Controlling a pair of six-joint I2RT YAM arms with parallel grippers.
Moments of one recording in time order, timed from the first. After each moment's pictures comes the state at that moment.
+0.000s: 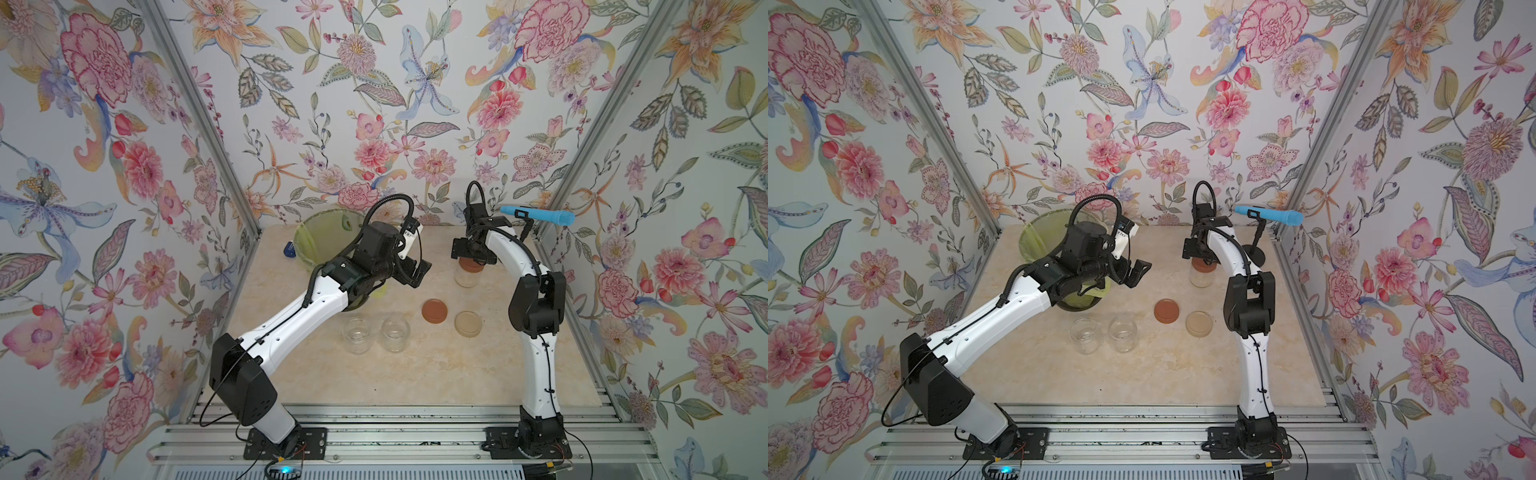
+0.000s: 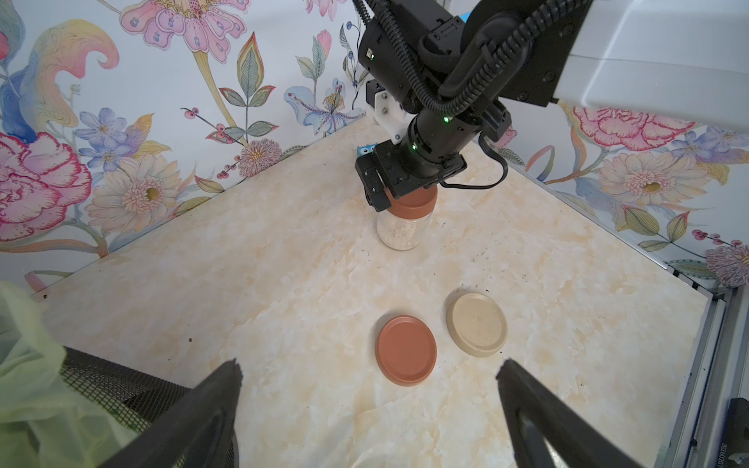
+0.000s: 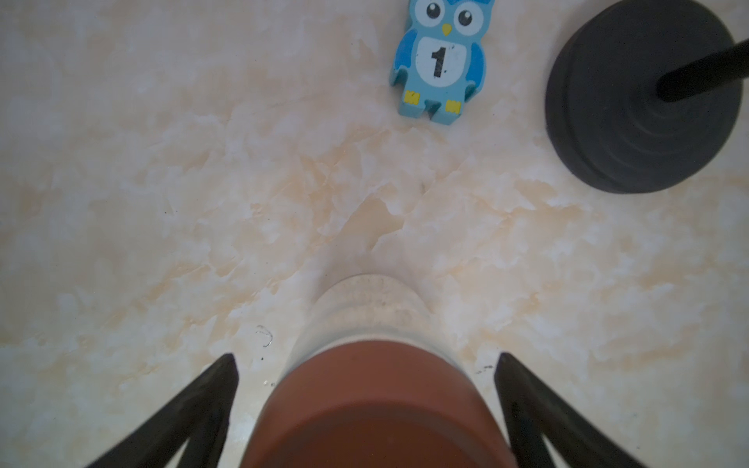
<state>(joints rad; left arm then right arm) -0.71 1.60 1.54 -0.44 0.07 -0.02 0.22 2.32 2.18 -1.04 0.16 0.36</state>
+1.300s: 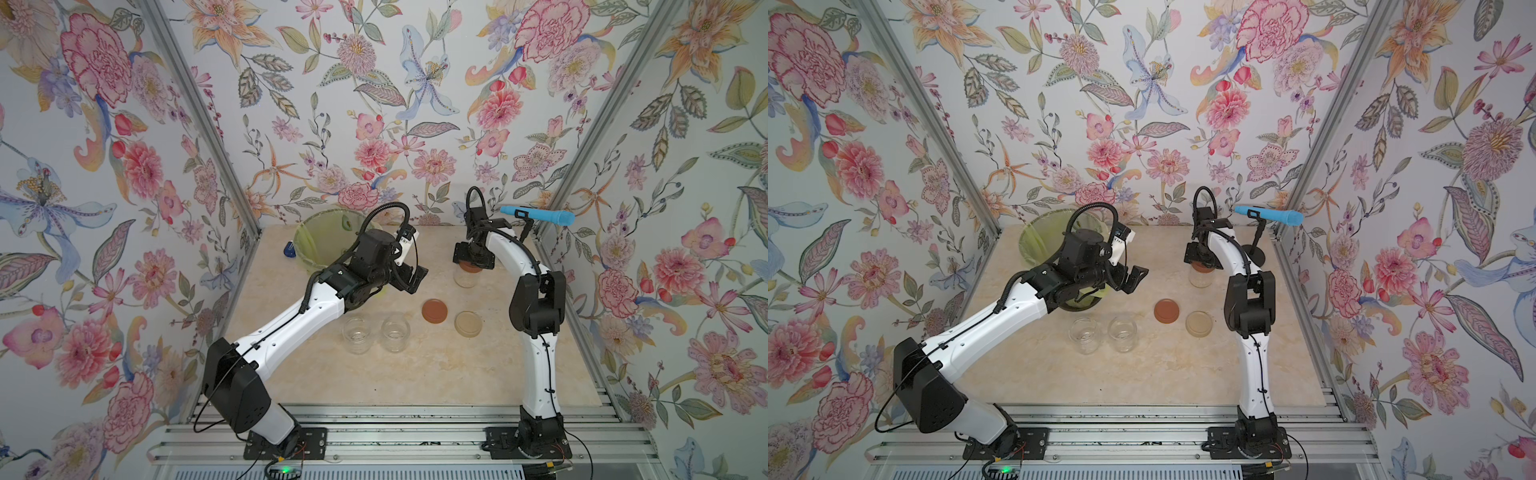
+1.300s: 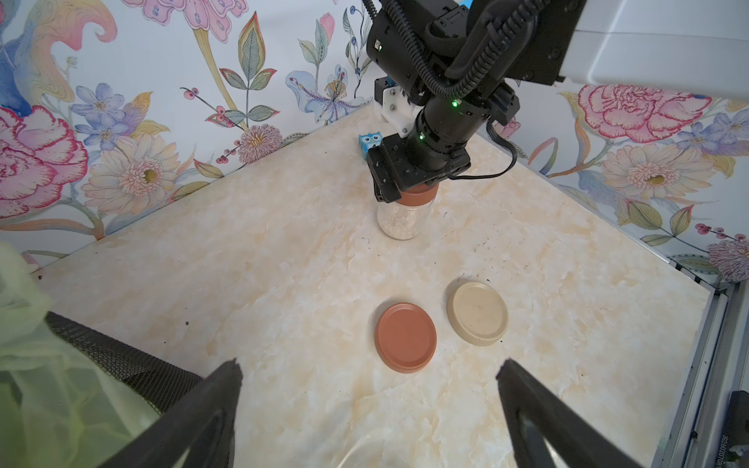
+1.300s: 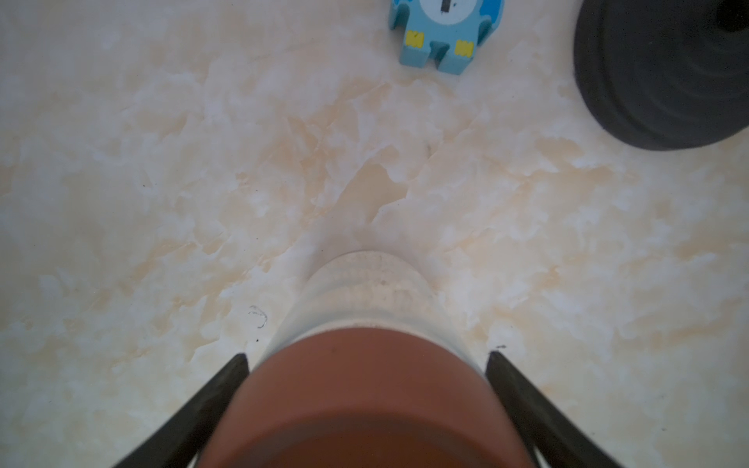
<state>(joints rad) -0.71 1.55 1.44 -0.40 0.07 -0.03 0.21 2.32 2.14 -1.07 0.12 0.39</state>
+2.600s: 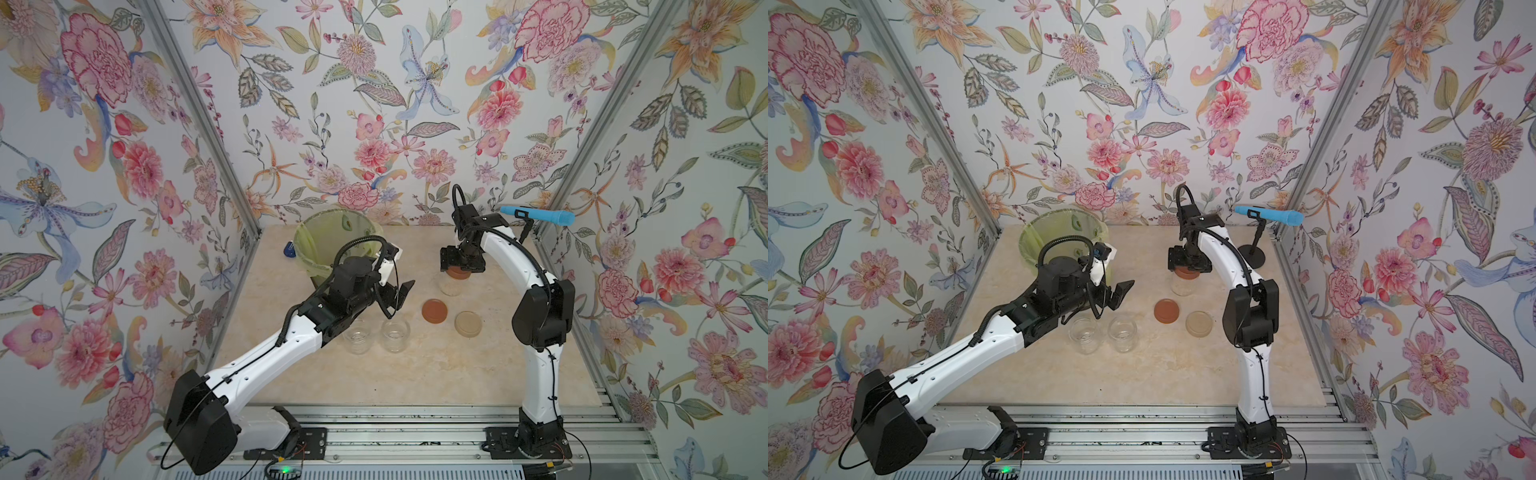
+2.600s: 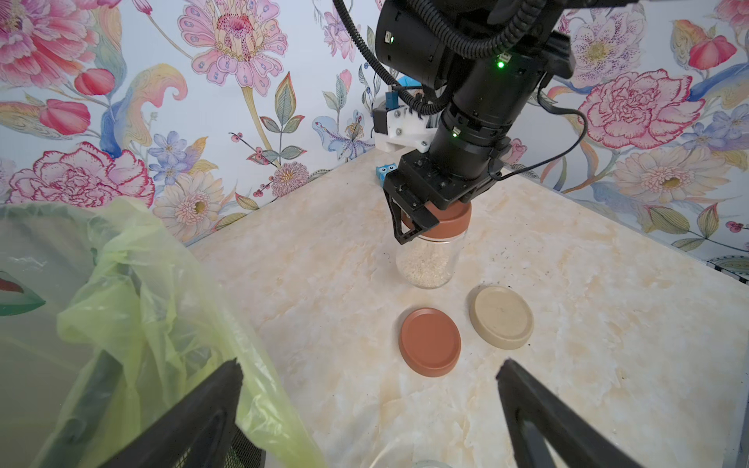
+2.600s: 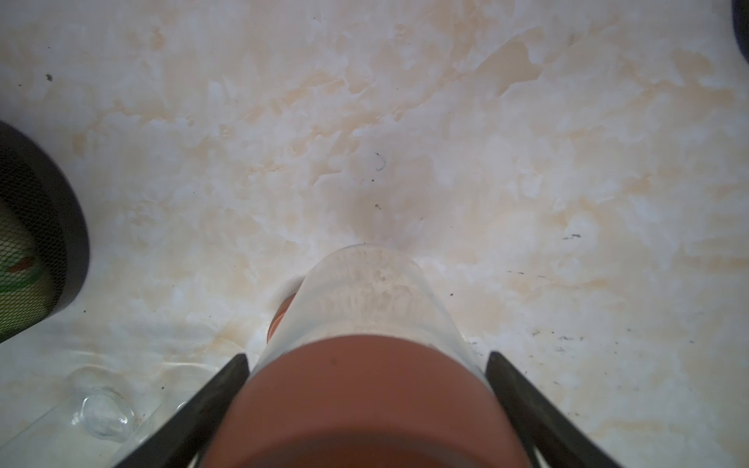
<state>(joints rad) -0.71 1.29 1.04 -0.08 0.02 0.06 0.35 2.14 2.11 -1.26 -0.02 0.31</state>
